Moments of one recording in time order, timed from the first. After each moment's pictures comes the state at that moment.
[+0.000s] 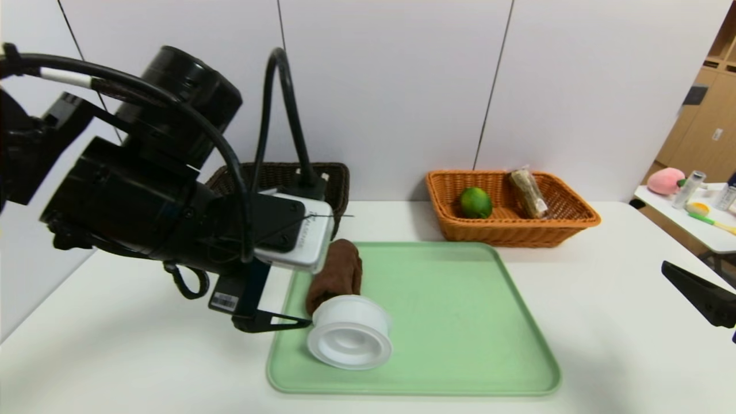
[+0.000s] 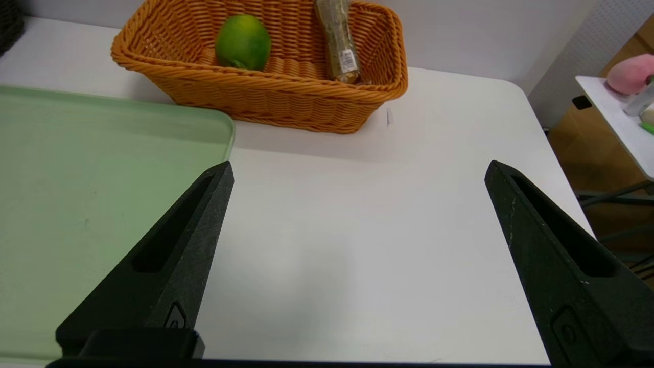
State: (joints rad) left arm -0.64 1.59 -1.41 0.61 -0.31 1.21; right arm 0.06 0.91 -0.37 -0.40 -0.07 -0.12
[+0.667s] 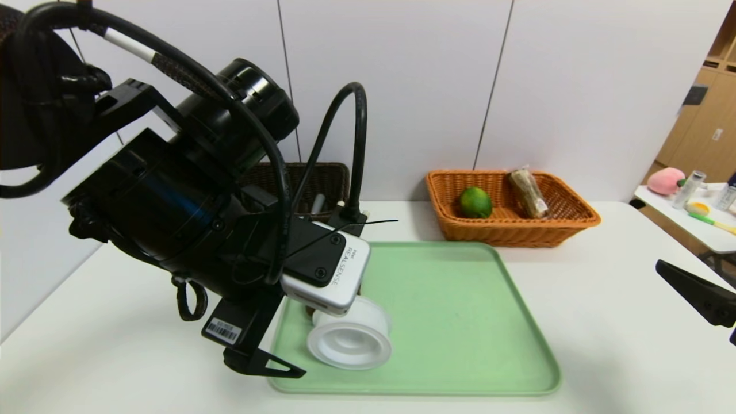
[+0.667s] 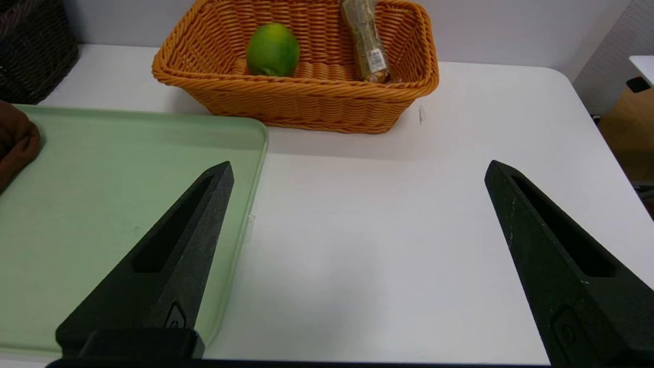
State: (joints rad) left arm -0.73 1.69 -1.63 0.95 -0.27 1.20; right arm 0.07 0.91 -0.36 -0.41 -0.02 -0.02
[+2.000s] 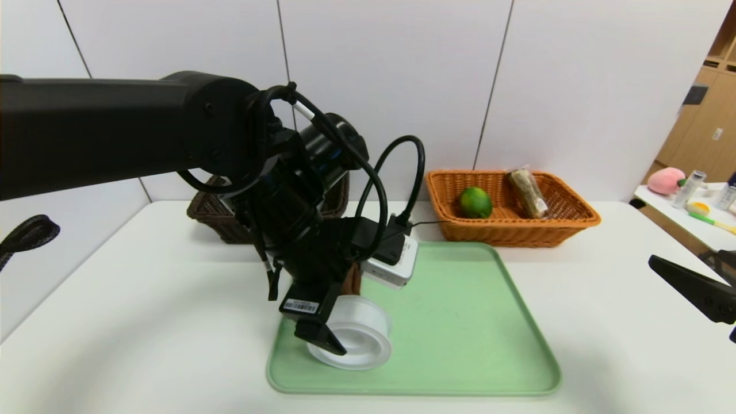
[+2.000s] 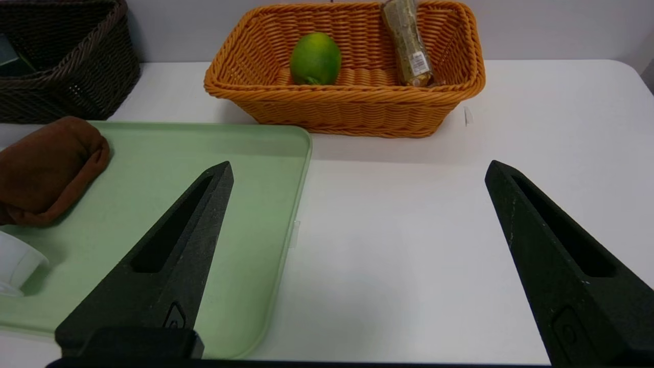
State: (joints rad) left arm -0.71 1.97 -1.84 1.01 -0.28 1.18; right arm 0.07 0.92 -0.37 -0.41 0.06 0.07
